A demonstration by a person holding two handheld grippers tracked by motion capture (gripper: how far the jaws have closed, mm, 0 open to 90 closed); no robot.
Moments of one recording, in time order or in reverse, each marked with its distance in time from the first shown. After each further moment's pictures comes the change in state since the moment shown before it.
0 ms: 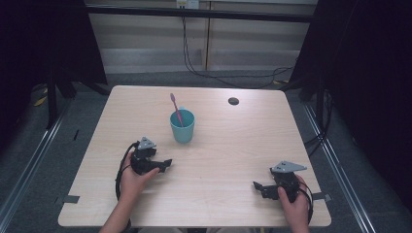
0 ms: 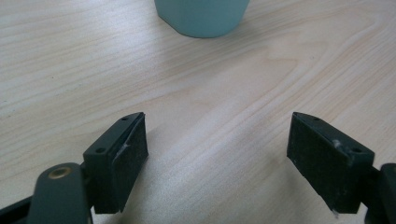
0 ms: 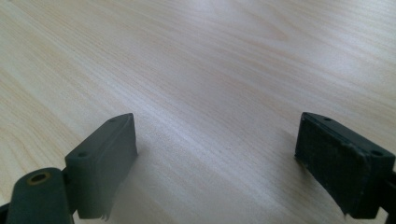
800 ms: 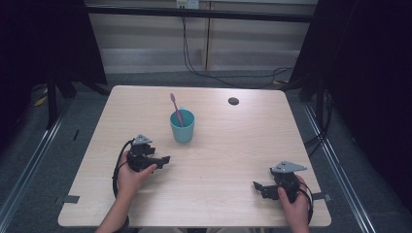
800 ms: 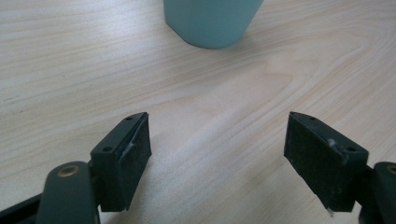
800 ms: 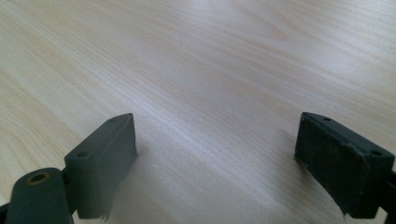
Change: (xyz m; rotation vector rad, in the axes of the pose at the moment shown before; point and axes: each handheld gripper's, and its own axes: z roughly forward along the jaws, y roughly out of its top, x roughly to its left) left arm 0.008 0.006 -0.007 -0.002 -0.036 -0.082; right arm 0.000 0.000 0.000 -0.002 -0.003 -0.001
